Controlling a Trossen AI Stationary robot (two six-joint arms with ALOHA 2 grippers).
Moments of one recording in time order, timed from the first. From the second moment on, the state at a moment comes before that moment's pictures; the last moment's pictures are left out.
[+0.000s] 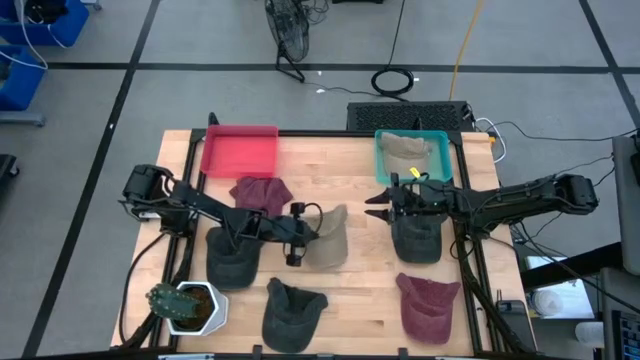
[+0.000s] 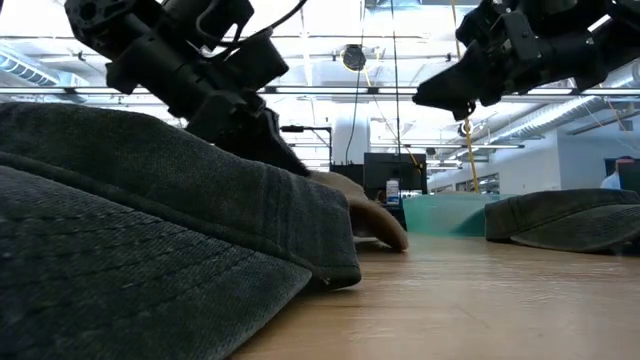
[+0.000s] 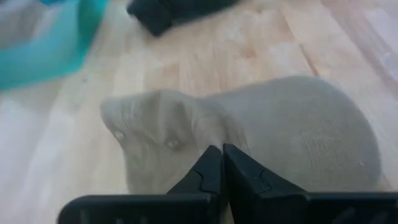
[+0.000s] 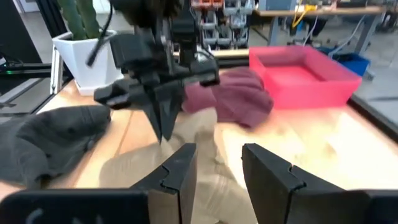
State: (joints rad) left arm -0.16 1.69 0.75 0.36 -0.21 0.17; right arm -0.06 1.01 0.36 0.44 -0.03 0.05
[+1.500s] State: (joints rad) left arm 0.07 1.91 0.83 0.77 -0.16 0.31; right arm 0.06 1.01 0.36 0.29 0.05 0.22
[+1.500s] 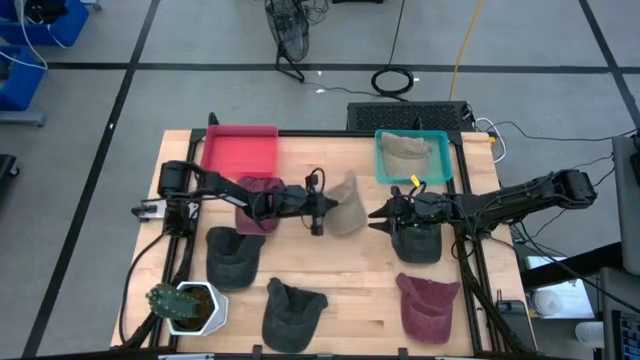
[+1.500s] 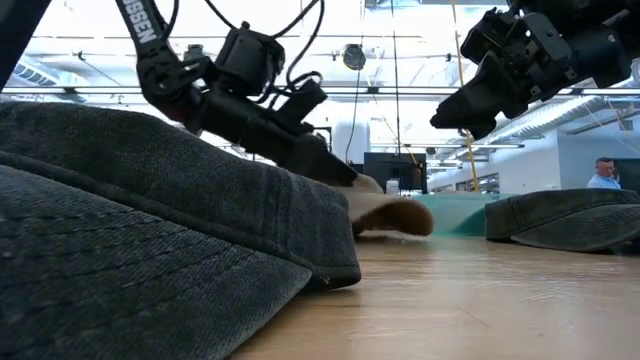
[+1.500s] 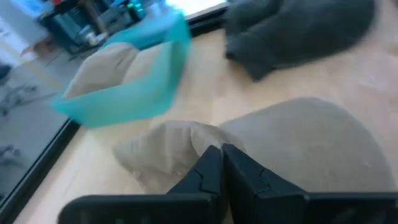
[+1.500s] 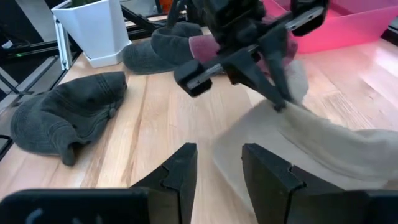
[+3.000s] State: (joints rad) left arm -0.01 1.35 0.78 0.40 -0.03 -0.14; right arm 0.20 1.62 0.45 0.49 0.51 -0.34
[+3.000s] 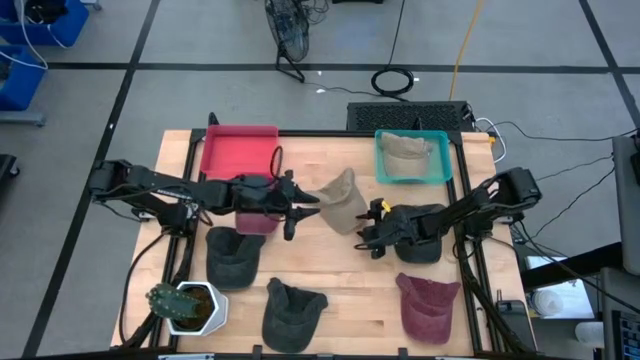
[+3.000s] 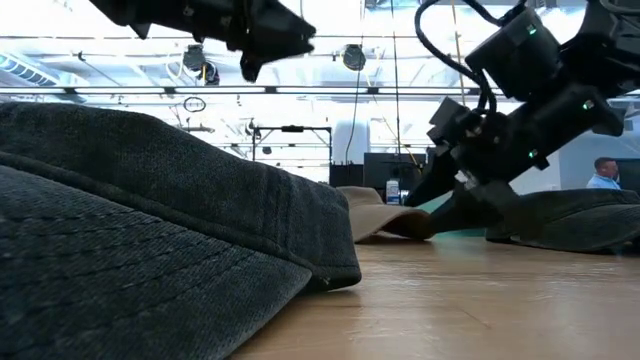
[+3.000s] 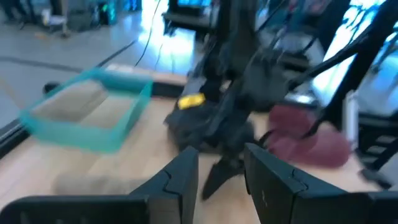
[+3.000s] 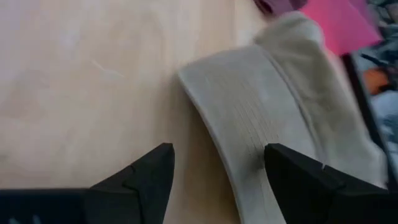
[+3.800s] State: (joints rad) left arm -0.01 1.35 0.78 0.39 -0.03 -0.14; right arm 0.16 1.67 0.45 0.65 0.63 -0.35
